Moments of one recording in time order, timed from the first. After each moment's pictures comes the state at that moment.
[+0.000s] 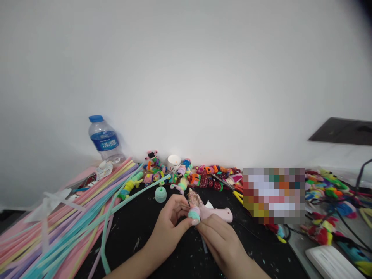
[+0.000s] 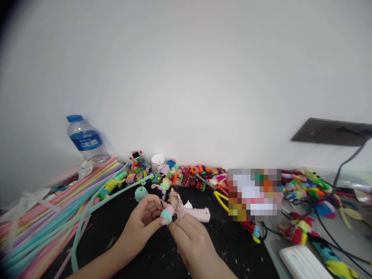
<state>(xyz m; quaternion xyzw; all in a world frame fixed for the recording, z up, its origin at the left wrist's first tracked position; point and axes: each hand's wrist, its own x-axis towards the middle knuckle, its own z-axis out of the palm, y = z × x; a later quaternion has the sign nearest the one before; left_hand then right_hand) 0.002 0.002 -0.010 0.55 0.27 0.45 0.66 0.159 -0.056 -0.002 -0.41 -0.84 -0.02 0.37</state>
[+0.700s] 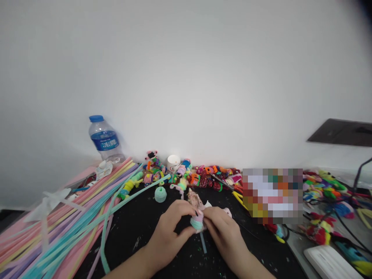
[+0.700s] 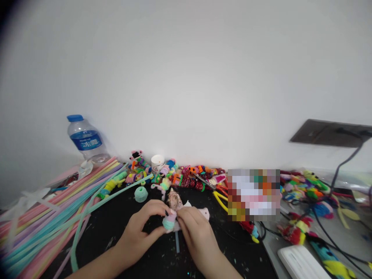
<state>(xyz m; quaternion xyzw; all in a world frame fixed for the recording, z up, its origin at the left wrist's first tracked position) -0.010 0.001 -0.004 0.77 0.26 0.42 0.40 0.173 -0.049 -0.020 -0.49 -0.77 0.08 0.40</state>
